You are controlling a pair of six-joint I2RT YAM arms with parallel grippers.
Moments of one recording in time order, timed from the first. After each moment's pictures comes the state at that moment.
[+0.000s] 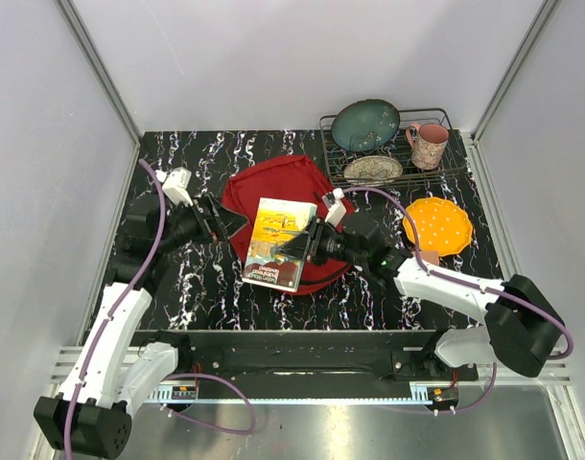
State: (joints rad) left arm -0.15 0.82 0.83 -0.37 0.52 -0.53; right arm 0.83 1.34 0.74 0.36 -0.29 1.08
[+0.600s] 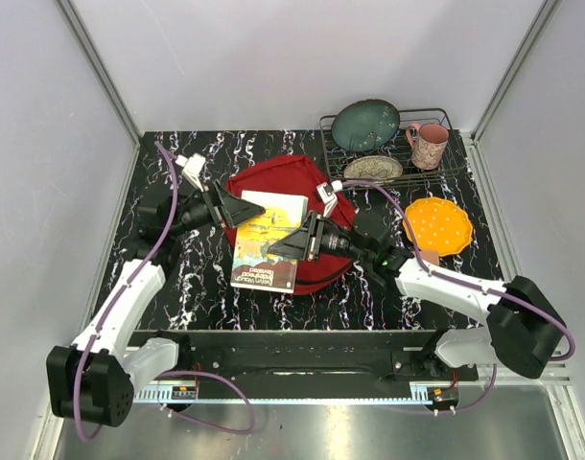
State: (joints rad) left arm -0.15 1.02 0.77 0.14 0.85 -0.76; right arm 0.82 1.31 0.74 0.59 -0.49 1.13
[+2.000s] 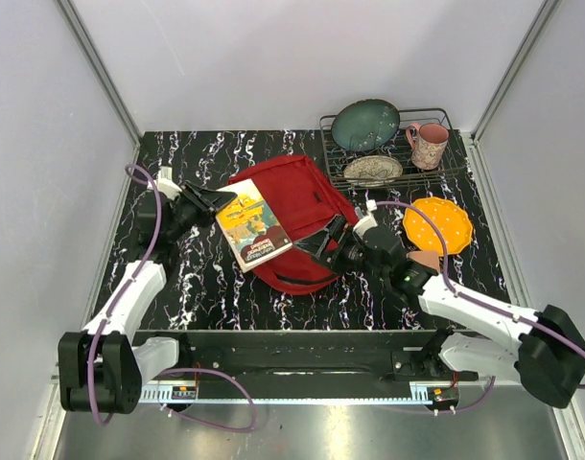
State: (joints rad) left arm -0.04 1.08 0.66 0.21 0.51 -1.07; right arm 0.80 1.09 0.61 0.22 -0.10 1.20
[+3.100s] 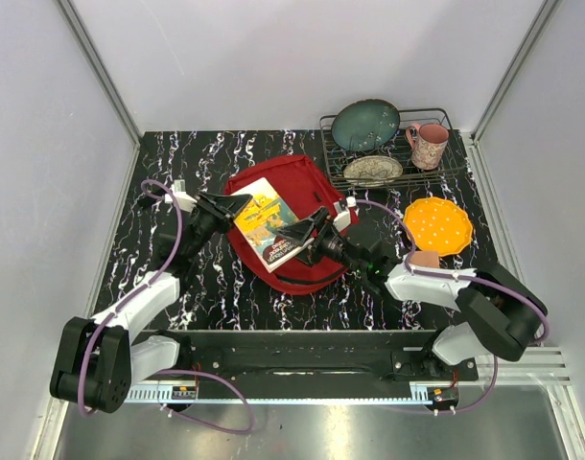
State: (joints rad) left arm -0.23 1.11 0.46 0.61 0.27 -1.31; right arm 0.81 1.43 0.60 0.75 -0.18 1.45
